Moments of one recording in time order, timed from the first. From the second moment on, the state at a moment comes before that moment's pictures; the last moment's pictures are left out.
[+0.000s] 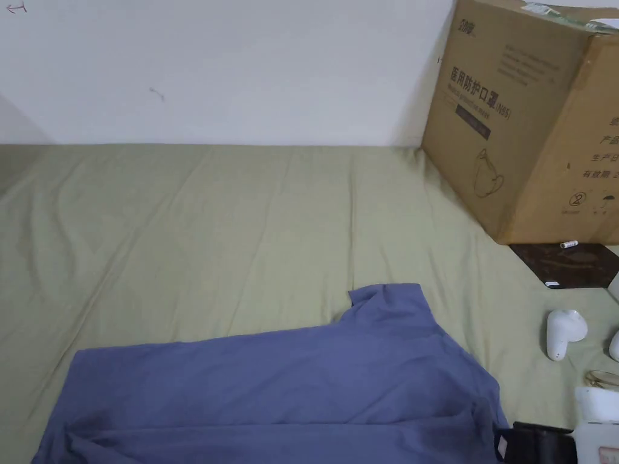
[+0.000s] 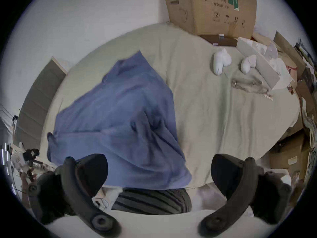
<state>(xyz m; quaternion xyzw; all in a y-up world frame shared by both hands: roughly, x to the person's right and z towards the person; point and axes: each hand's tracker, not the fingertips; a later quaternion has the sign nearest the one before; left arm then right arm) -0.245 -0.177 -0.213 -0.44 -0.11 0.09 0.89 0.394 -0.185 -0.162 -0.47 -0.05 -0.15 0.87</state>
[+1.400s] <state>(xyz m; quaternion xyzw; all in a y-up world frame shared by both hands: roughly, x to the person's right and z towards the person) -0.218 -0.170 -0.434 -0.45 -0.16 -0.01 0.88 0.424 -0.221 -0.471 -0.48 -0.02 -0.15 0.86</state>
